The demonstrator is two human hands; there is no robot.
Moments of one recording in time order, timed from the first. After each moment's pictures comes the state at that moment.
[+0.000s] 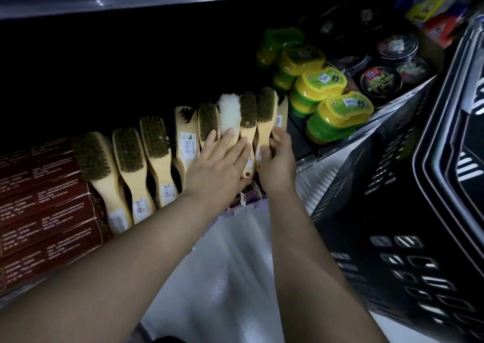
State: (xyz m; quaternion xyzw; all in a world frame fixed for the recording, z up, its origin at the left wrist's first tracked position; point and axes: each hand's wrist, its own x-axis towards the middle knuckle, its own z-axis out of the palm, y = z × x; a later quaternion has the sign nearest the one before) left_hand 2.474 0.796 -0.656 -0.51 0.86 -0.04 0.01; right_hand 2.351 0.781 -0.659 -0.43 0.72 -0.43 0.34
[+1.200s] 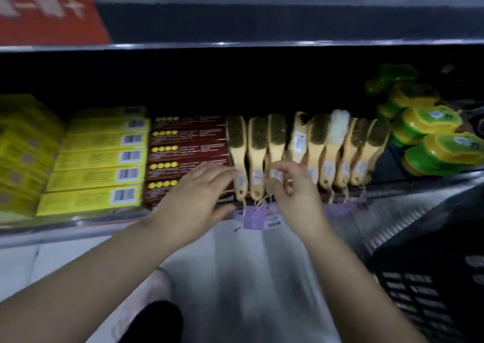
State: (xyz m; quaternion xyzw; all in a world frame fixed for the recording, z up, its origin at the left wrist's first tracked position) left_hand 2.643 0.943 -0.590 -0.62 0.76 0.11 -0.12; right_hand 2.459 0.878 -0.621 -0.70 0.56 -0.27 0.36
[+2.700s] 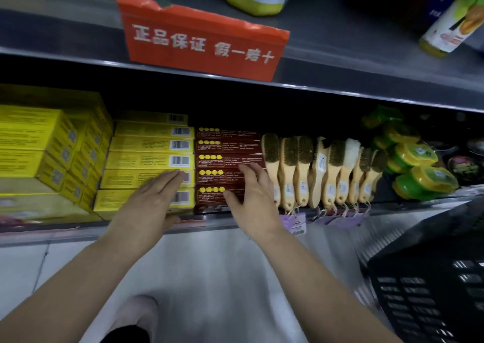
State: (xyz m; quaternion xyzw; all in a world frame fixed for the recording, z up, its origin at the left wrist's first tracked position) left_hand 2.780 1.011 -0.614 -0.72 0.66 0.16 -0.12; right_hand 2.598 0.932 -0.600 -0.78 0.55 -0.14 0.27
